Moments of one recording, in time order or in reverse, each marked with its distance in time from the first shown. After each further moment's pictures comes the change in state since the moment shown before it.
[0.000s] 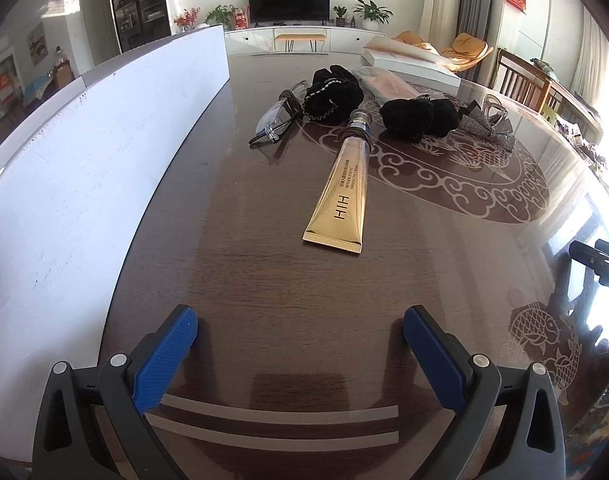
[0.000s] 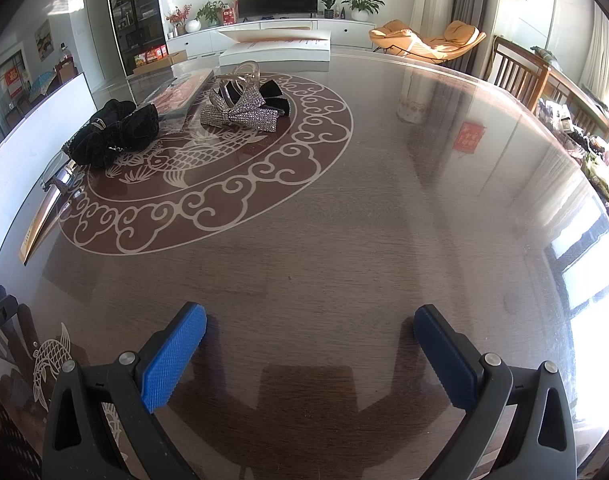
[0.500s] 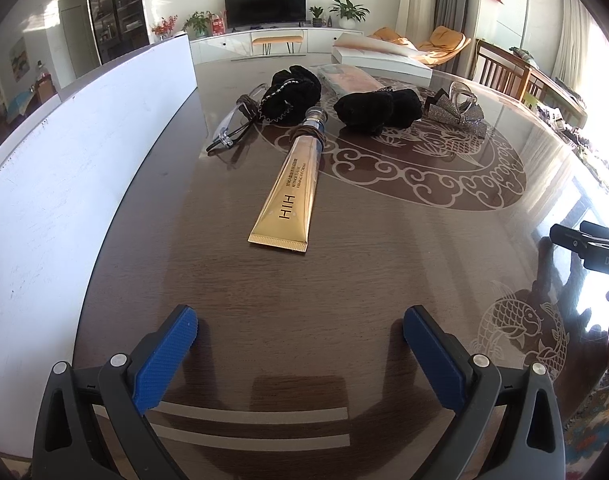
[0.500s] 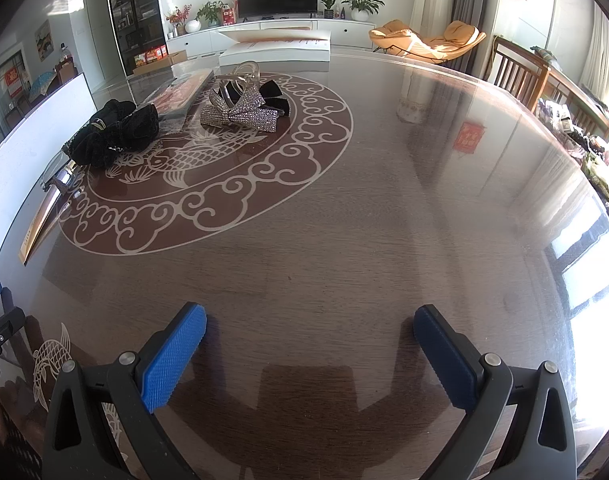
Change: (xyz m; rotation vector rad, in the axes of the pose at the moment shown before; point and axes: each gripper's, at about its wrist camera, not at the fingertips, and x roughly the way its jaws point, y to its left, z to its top) left arm -0.003 -0.024 0.000 0.059 -0.003 -0.043; right arm 0.000 0.000 0.000 0.000 0.000 0.000
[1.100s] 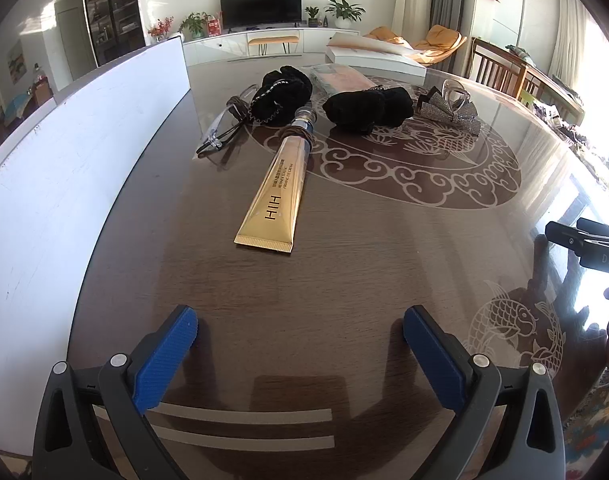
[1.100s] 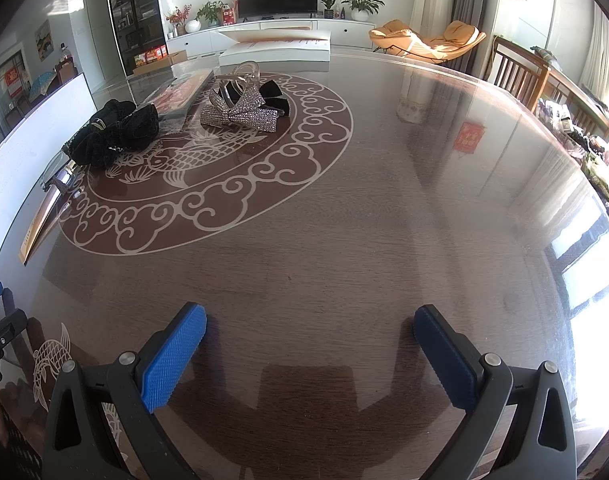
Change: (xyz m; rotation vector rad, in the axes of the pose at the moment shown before) left arm -0.001 -0.007 0.000 0.014 -0.002 -0.009; right arm 0.000 0.000 0.000 0.000 0.000 0.000
